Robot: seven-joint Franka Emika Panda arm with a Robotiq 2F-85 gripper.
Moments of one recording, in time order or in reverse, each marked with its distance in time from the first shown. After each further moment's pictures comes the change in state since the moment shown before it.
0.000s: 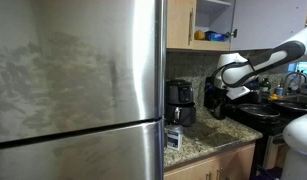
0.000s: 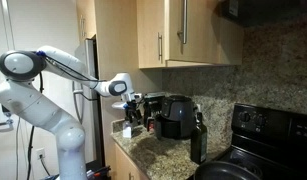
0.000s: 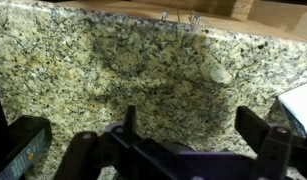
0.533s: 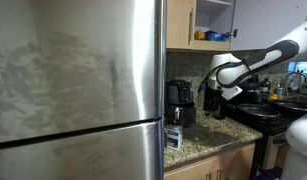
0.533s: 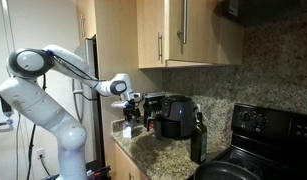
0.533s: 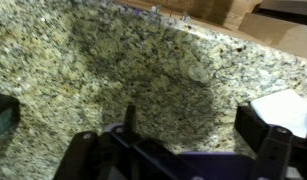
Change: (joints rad) arm 0.081 0.074 0.021 0.049 0.006 0.006 -0.039
